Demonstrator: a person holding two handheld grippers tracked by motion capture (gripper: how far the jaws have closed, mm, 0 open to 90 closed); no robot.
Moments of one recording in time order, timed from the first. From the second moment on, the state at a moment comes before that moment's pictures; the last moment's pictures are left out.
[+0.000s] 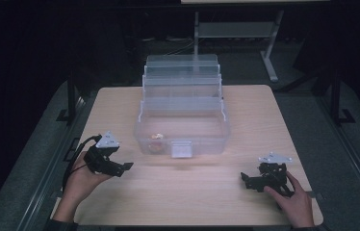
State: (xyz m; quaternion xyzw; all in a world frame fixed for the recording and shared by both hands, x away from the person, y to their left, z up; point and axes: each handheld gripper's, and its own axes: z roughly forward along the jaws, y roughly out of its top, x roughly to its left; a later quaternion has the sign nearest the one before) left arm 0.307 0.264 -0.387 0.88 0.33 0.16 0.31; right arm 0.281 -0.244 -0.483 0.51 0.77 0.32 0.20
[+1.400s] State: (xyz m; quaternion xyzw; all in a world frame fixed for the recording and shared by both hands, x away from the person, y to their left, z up) left arm 0.259 0.296 -0.454 0.85 0.36 0.19 0.32; right arm 0.281 -0.244 -0.483 0.51 0.77 0.32 0.20
